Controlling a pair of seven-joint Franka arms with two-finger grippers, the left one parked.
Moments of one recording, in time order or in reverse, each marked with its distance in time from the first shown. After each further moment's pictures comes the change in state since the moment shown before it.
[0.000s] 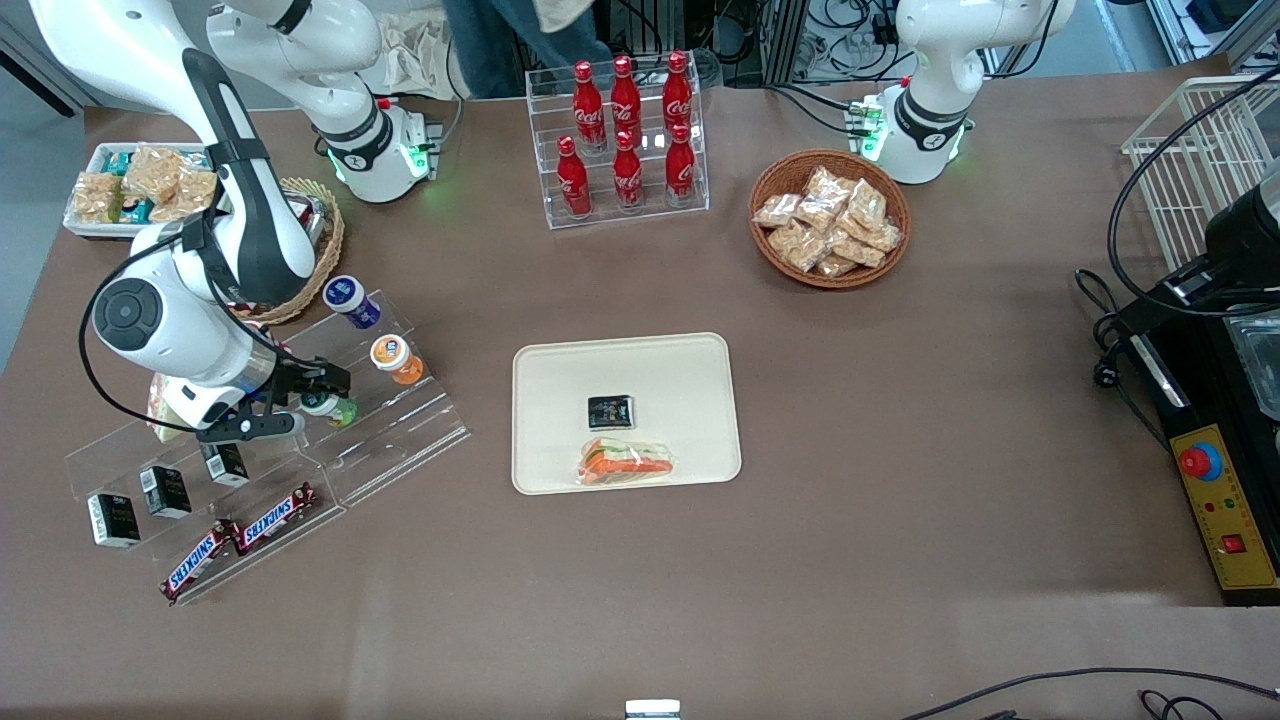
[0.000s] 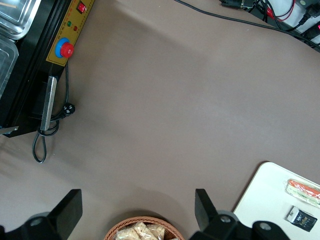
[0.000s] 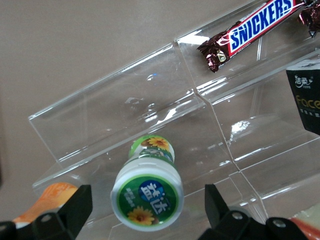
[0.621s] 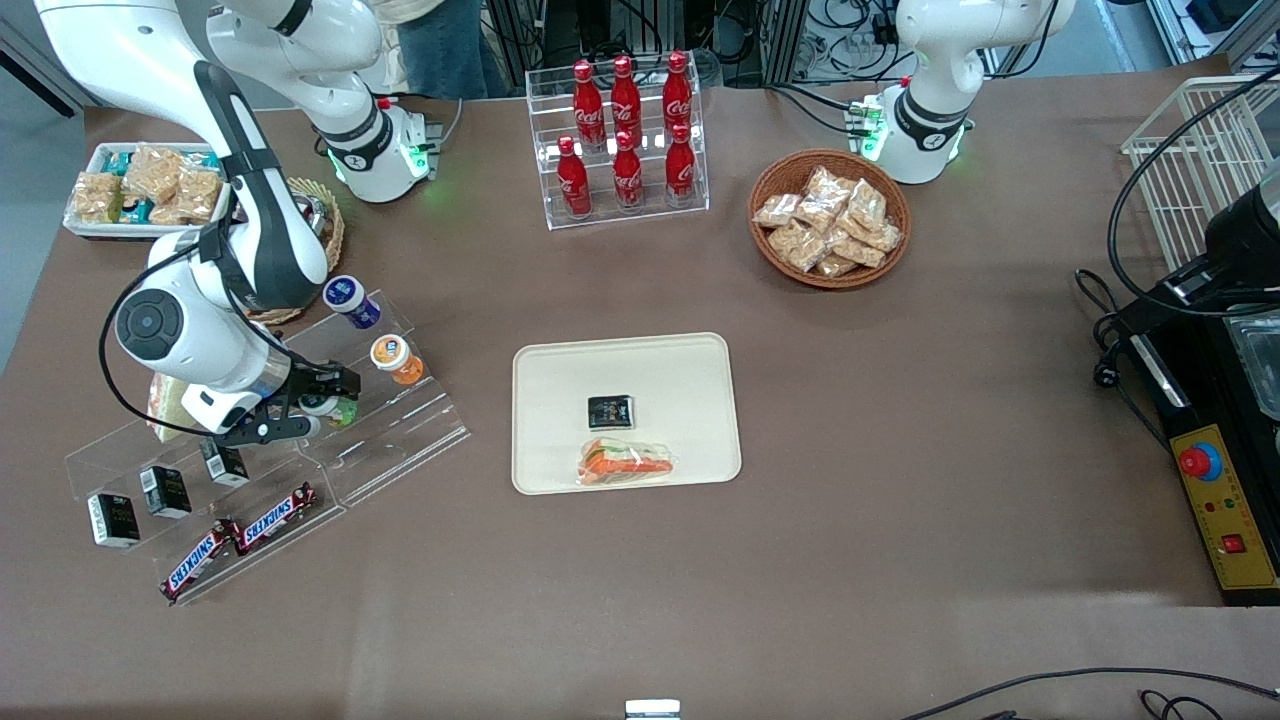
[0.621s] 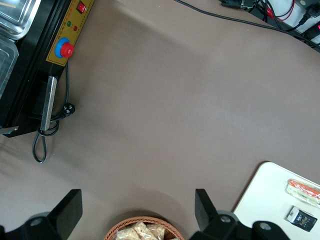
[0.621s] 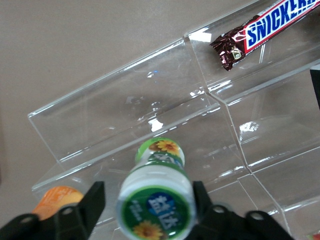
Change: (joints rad) arm 0.017 0.025 0.001 0.000 0.000 0.011 -0.001
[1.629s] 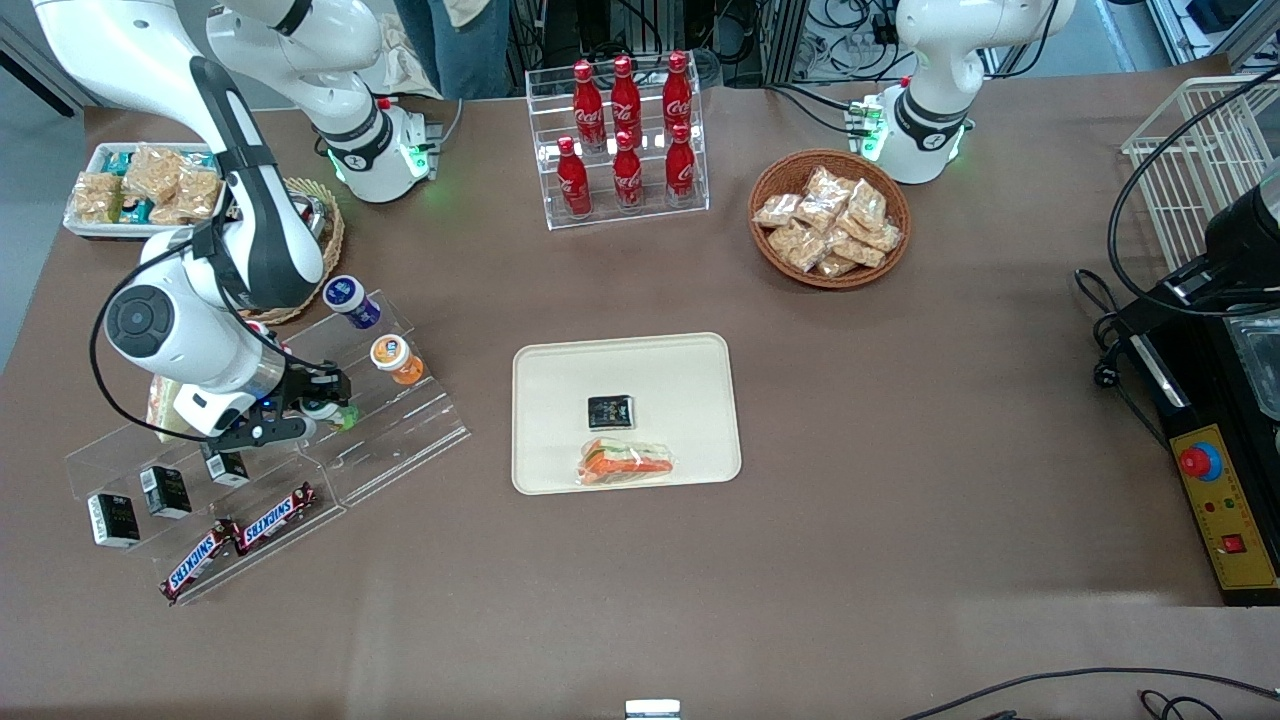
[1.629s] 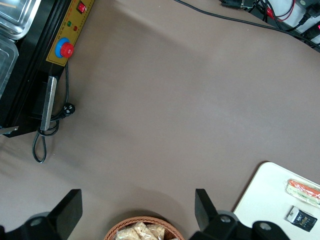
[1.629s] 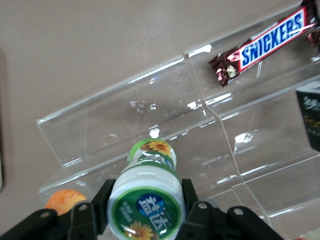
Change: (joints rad) arm 0.000 -0.016 0.000 0.047 0.000 -0.026 -0.030
